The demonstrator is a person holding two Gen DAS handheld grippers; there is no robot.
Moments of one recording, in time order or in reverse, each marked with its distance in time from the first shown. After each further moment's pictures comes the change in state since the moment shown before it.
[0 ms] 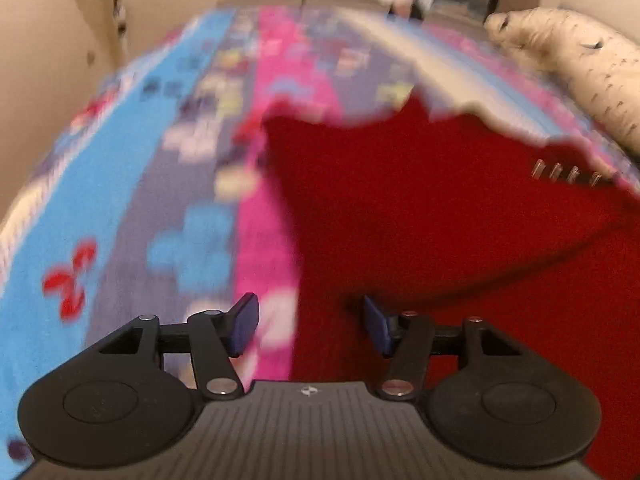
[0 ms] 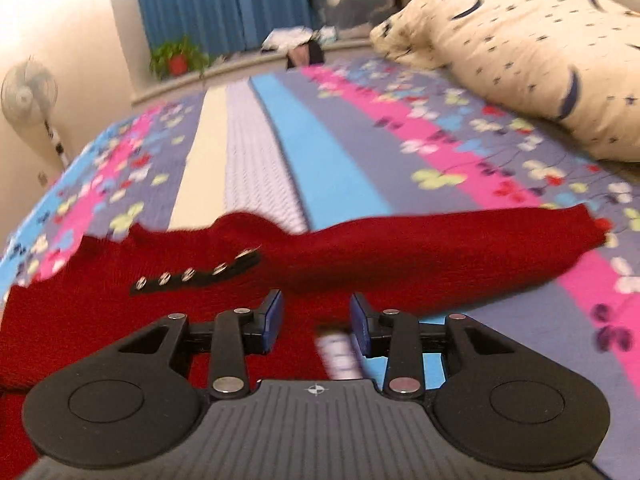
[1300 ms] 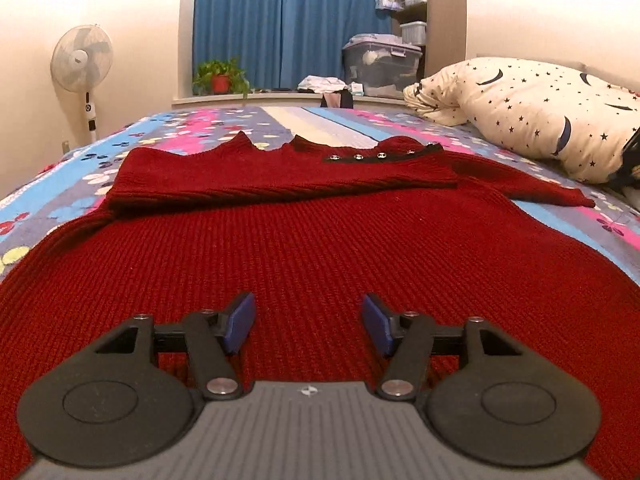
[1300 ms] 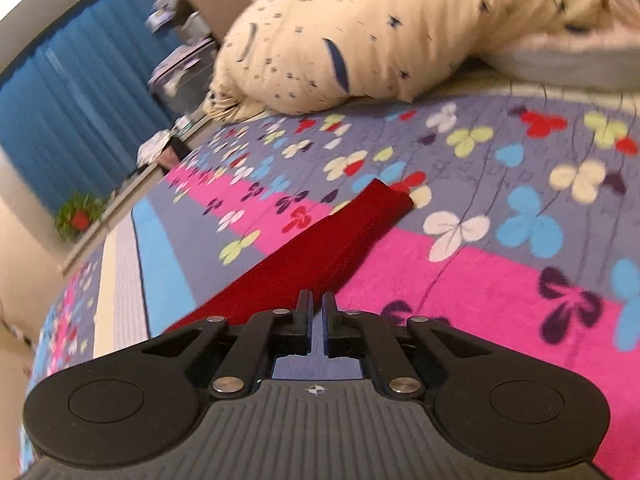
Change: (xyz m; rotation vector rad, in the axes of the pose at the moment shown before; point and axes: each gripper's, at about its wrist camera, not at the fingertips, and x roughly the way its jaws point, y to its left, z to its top) left arm -0.074 -0.207 -0.175 0.099 -0.388 -0.077; right arm 0.000 -0.238 -0.021 0.607 -0.126 -0.059
